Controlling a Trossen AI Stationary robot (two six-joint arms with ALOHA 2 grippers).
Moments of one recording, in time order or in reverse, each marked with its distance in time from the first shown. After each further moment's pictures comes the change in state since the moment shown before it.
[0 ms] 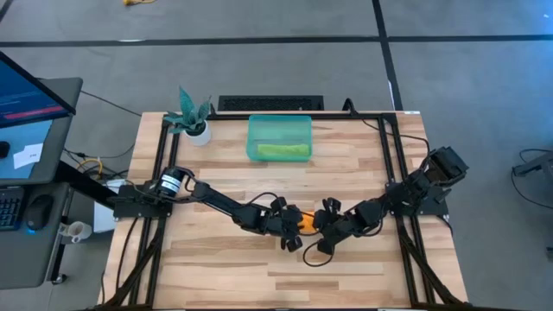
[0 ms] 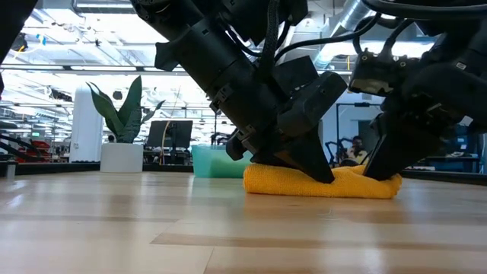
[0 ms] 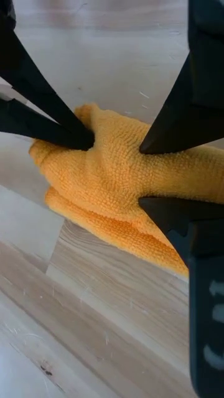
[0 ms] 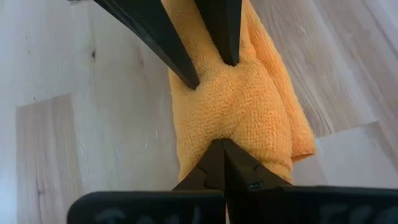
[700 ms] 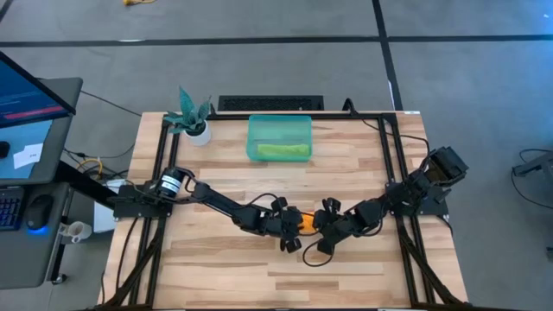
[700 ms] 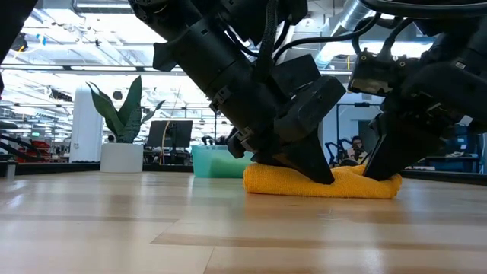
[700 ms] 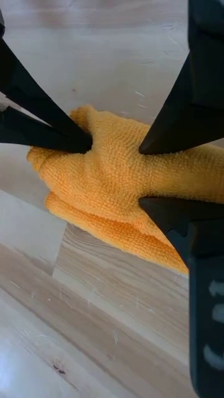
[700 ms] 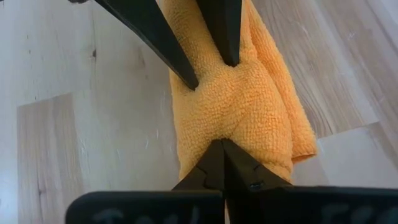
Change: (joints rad) left arm -0.001 0.001 -0.002 0.015 -0.021 0.067; right arm 0.000 -0.001 0.002 0.007 -0.009 -0.006
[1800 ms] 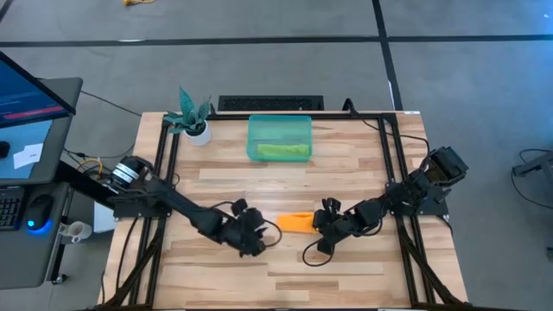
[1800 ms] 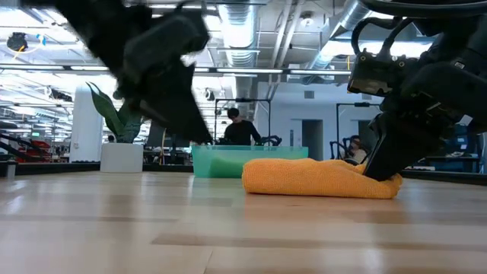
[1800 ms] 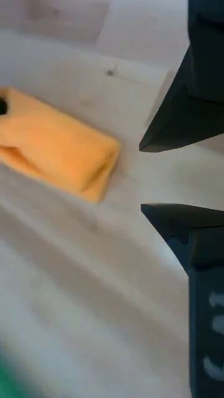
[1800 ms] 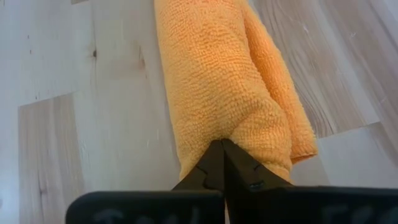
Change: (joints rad) left arm -0.179 -0.421 -0.323 -0.200 -0.222 -0.239; right arm 0.000 0.000 0.000 0.000 -0.006 -0.002
